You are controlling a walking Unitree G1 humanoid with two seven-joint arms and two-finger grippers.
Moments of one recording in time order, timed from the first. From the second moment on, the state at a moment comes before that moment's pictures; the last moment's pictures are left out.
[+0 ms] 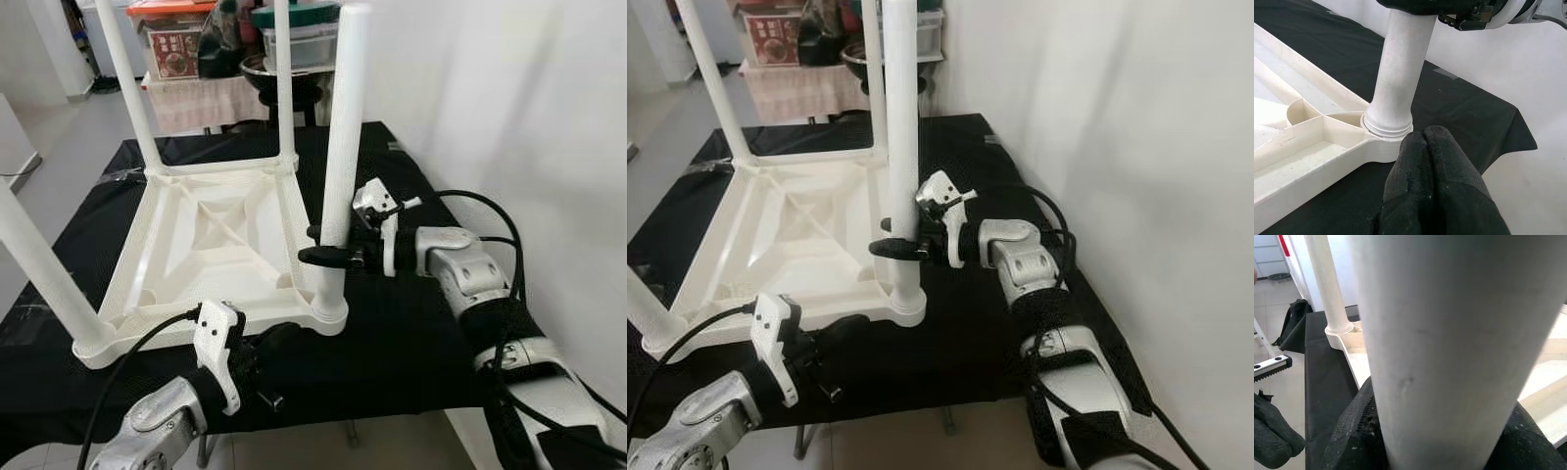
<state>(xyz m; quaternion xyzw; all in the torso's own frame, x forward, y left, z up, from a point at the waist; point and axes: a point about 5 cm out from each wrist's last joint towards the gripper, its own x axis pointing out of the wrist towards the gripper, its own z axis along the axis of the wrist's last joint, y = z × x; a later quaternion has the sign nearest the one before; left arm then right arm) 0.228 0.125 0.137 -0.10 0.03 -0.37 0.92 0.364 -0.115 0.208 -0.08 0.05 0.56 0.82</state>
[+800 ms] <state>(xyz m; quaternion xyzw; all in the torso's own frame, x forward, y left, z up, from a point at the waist) 0.231 0.128 0.138 -0.10 0.02 -0.37 0.92 0.325 -0.073 0.151 0.00 0.12 0.32 0.94</state>
